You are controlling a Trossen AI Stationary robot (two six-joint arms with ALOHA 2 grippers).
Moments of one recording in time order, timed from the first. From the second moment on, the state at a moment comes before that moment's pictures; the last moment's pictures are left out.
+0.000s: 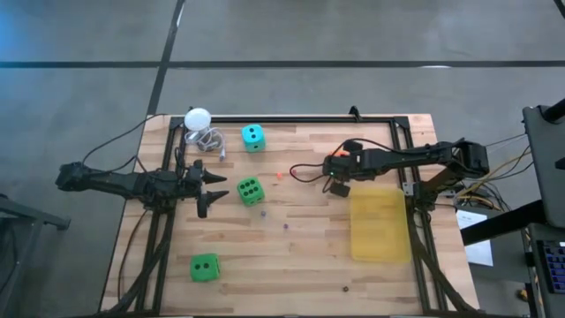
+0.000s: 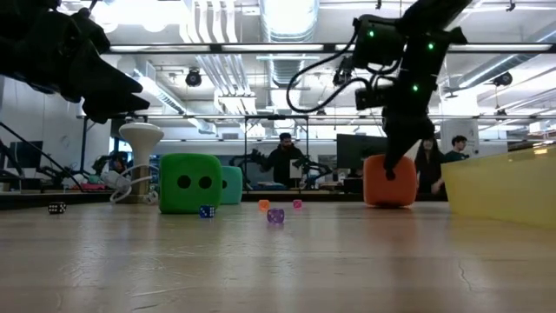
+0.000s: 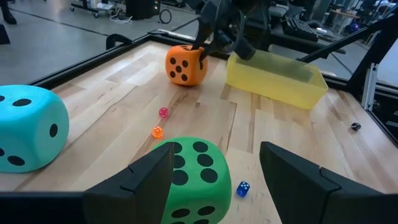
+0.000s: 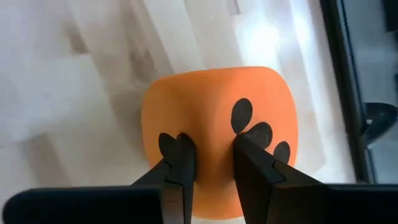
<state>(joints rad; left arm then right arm) -0.14 0.32 0.16 -0.11 -0.31 -0.26 -0.14 1.51 0.93 -0.71 0.43 0.12</state>
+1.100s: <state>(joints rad) -0.14 0.32 0.16 -0.11 -0.31 -0.26 0.09 1.34 1.31 -1.17 0.26 0.44</state>
